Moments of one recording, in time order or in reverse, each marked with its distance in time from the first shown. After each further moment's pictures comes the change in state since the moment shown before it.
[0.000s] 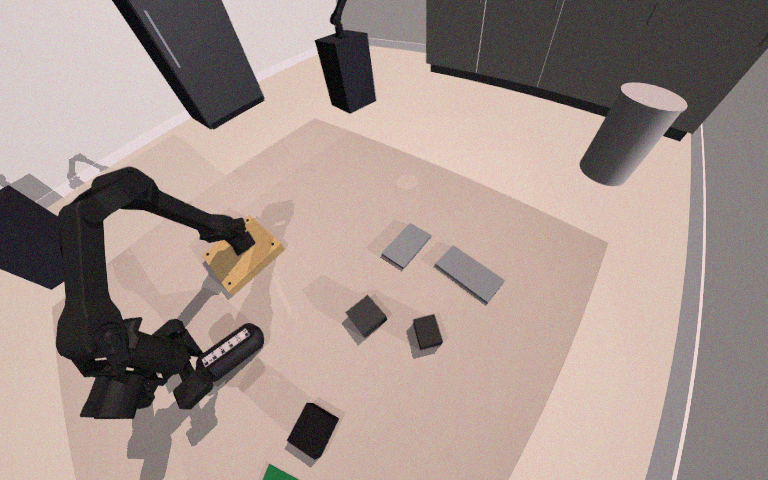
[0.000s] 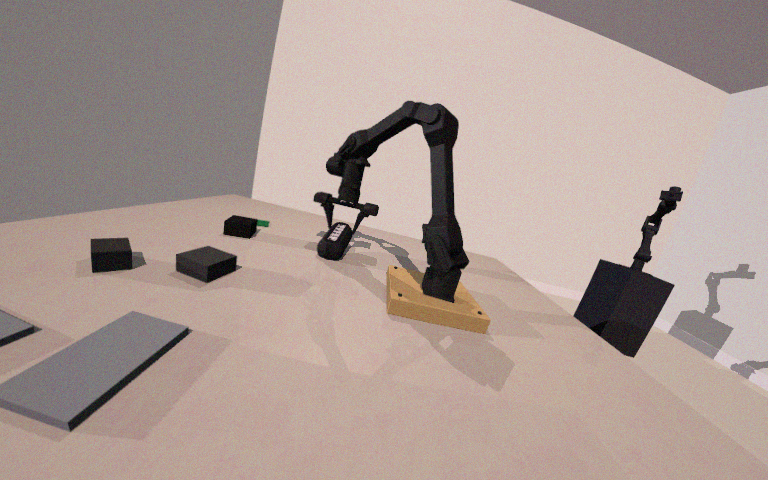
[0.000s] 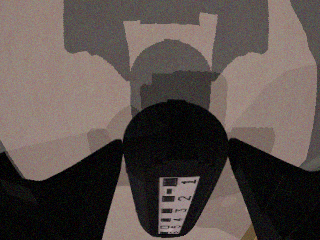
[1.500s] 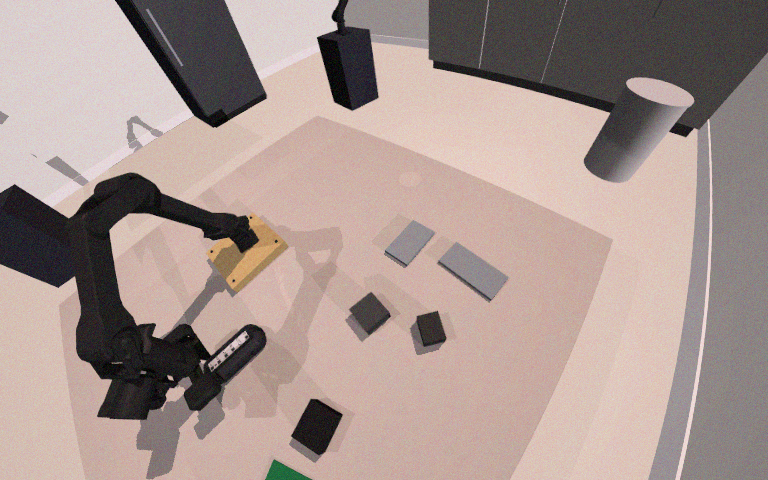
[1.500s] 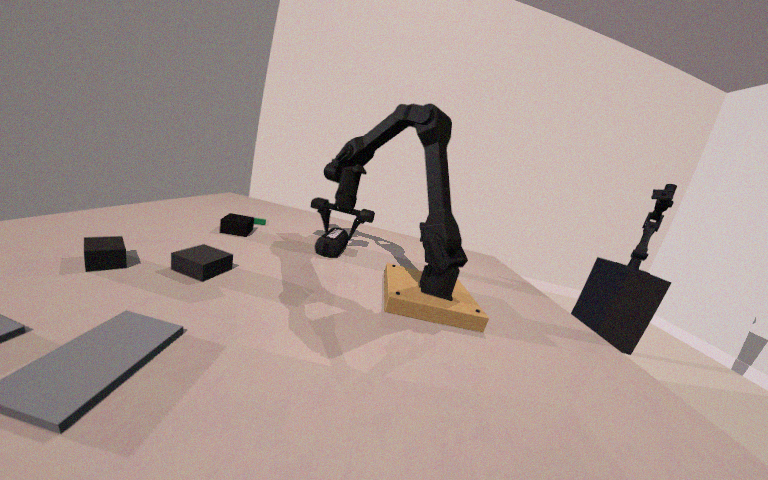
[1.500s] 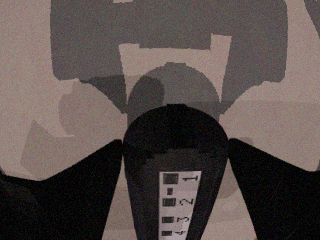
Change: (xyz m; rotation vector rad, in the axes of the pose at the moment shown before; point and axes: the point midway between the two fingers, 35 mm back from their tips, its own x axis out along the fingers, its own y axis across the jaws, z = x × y) arm 0.027 0.001 0.013 -0.001 -0.012 0.011
